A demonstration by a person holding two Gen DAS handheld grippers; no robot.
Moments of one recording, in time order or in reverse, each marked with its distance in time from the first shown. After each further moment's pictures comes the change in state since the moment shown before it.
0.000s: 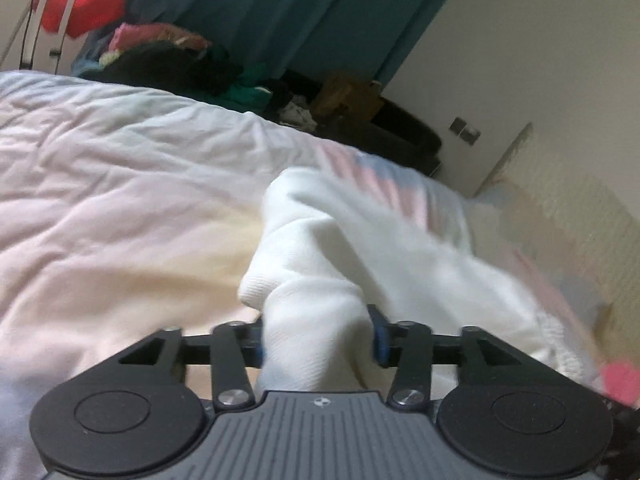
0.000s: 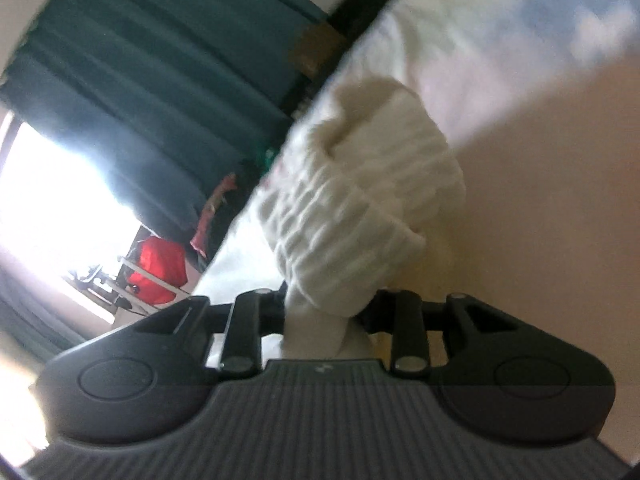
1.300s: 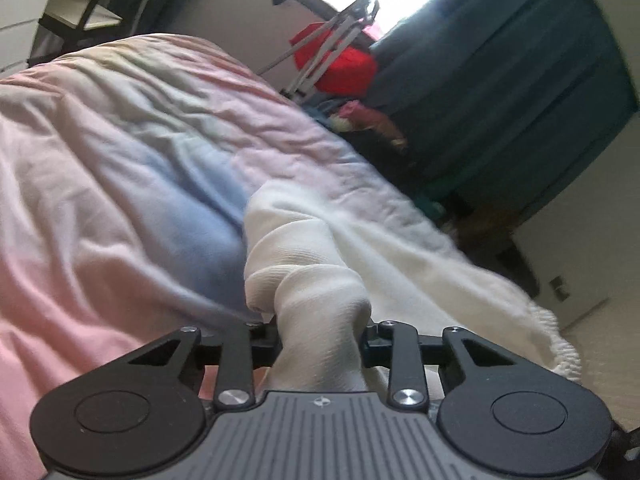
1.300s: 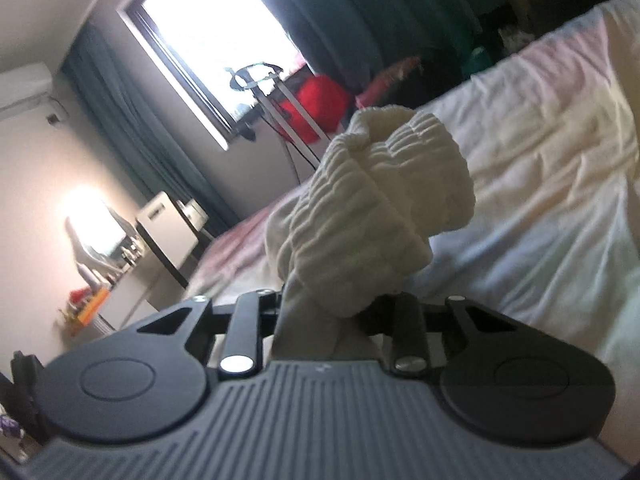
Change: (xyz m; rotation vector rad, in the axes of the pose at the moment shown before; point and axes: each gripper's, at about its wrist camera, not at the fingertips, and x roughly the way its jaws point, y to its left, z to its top) left arm -0.390 0.142 -0.086 -0.489 -0.241 0.280; right arm -0.078 0.223 -0.214 -0.471 0.246 0.337
